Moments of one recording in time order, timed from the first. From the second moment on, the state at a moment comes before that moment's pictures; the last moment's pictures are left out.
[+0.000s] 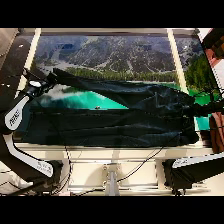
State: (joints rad) left arm 0.18 -1.81 1.21 0.68 -0.14 -1.43; right arm -0.77 -1.74 1.25 -1.10 1.45 0.79
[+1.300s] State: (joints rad) left arm 0.16 -1.36 1.26 1.49 -0.84 -1.73; right arm -0.77 -1.74 1.25 -1.10 1.50 0.80
